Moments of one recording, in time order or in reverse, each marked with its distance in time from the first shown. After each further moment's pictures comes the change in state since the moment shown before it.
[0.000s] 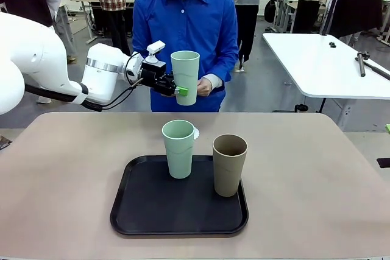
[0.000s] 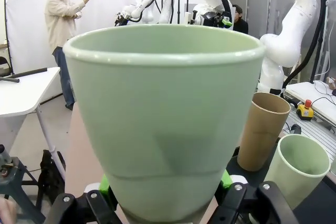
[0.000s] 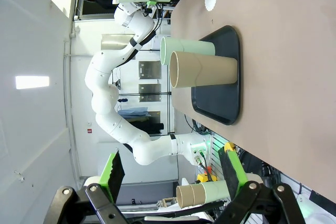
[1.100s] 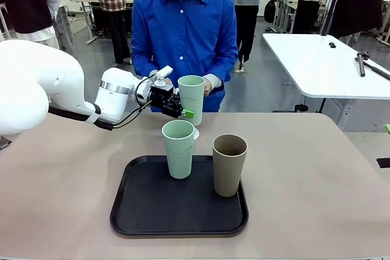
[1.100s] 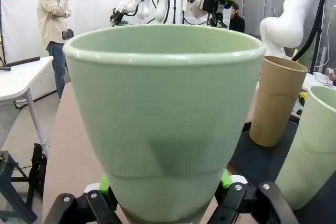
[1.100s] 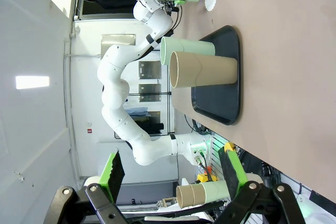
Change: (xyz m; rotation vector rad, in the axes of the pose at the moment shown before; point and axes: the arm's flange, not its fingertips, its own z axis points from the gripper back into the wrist) left arm -0.084 0.015 -0.031 -0.029 -0.004 0.005; right arm 0.000 0.000 0.000 0.000 0.000 0.000
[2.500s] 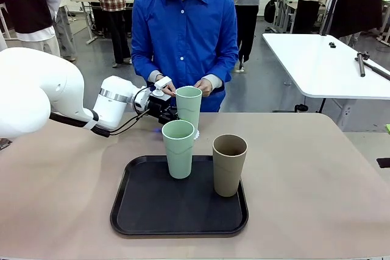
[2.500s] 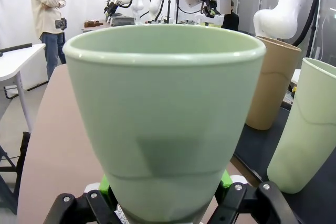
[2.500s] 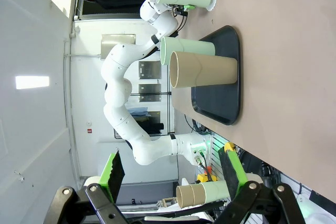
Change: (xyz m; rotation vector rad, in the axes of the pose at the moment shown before) left arm -0.033 -0.006 0.002 -0.033 0.019 0.041; right arm 0.000 0.000 0.000 0.000 0.000 0.000
